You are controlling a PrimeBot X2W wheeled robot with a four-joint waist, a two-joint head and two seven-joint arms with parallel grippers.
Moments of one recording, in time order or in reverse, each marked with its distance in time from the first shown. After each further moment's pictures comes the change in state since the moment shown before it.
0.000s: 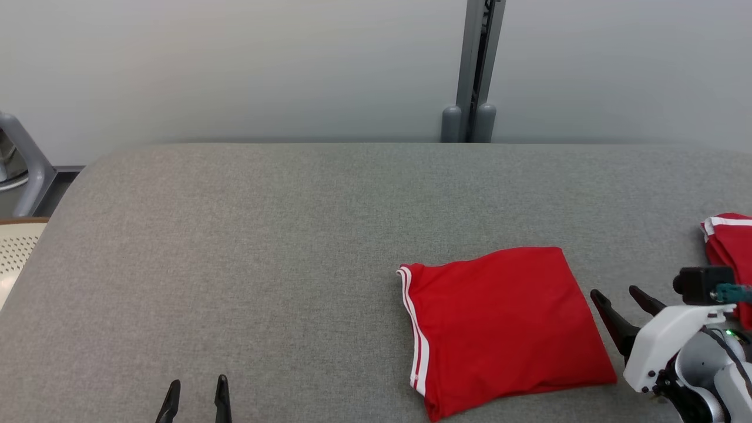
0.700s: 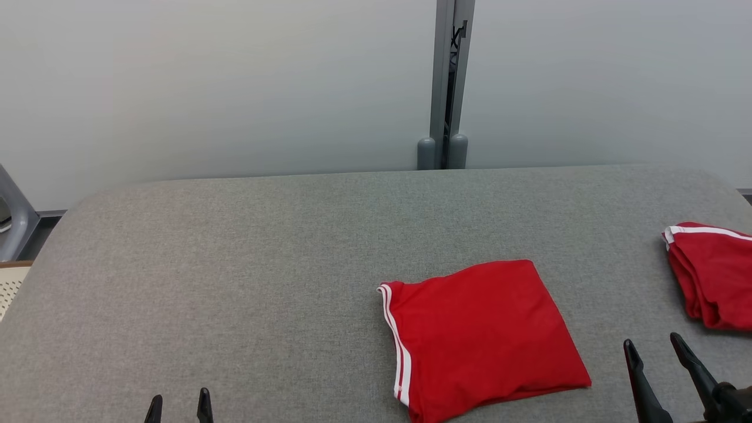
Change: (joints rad) left arm 0.030 0.000 0.044 0.004 -0.002 0.001 0.000; right arm 0.360 0.179 -0.263 -0.196 -0.418 0.000 -0.448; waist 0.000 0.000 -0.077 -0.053
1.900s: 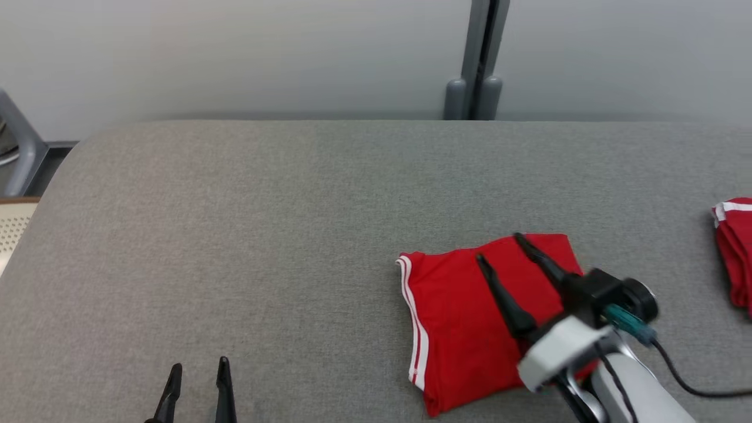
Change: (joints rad) left arm -0.081 0.000 -0.092 -0.009 -0.046 0.047 0.000; right arm -0.562 0.074 0.478 0.352 0.070 0.000 0.000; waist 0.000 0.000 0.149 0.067
